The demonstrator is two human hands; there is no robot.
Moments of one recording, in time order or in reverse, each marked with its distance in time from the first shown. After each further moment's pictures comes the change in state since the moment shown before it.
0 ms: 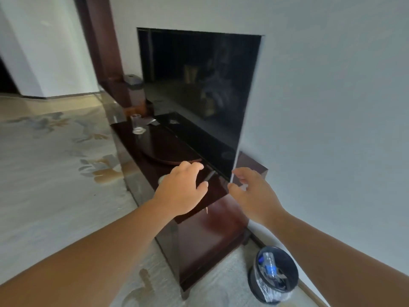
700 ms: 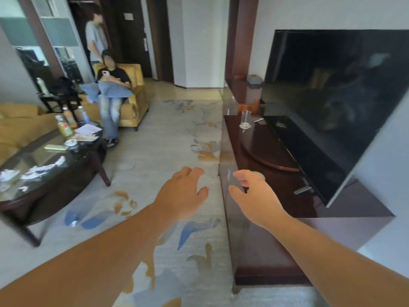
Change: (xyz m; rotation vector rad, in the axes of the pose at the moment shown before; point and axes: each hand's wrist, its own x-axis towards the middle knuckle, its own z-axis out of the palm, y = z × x) left_hand -0.147 -0.052 -0.060 0.173 0.103 -0.609; right_hand -0.017 -0.089 0.086 0.120 -0.511 -0.421
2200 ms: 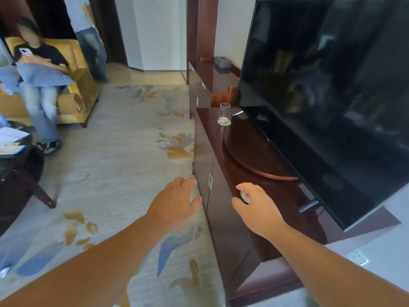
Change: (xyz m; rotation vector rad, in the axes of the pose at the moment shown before) left_hand 0.228 -0.089 0.075 -0.087 -0.141 0.171; right_hand 0.198 0.080 0.055 -0.083 0.052 0.275
